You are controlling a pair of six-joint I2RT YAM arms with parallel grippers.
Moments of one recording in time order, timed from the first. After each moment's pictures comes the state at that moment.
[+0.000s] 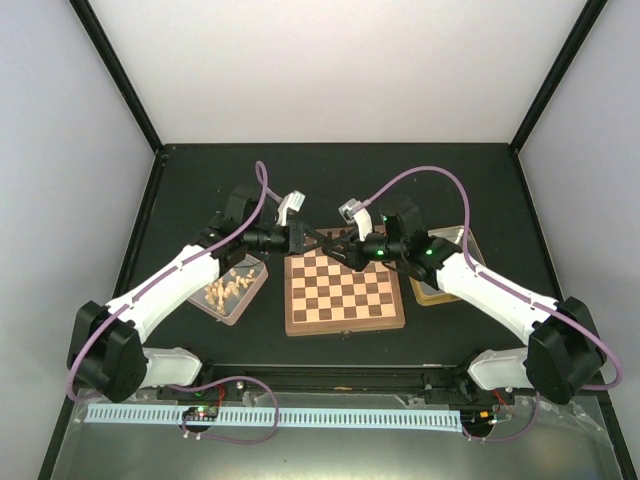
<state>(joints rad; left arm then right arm) -0.50 1.29 0.93 -0.22 0.77 -0.68 0.68 1.32 0.91 -0.11 -0.58 0.25</state>
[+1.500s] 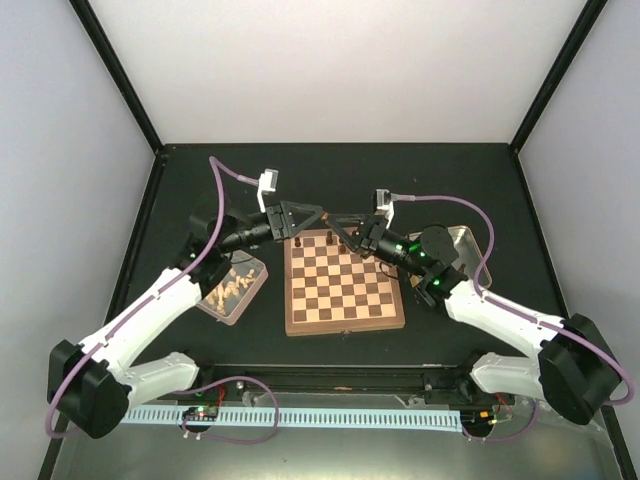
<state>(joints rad) -0.50 1.09 0.83 0.30 0.75 -1.09 0.72 1.19 0.62 0.87 -0.46 1.43</state>
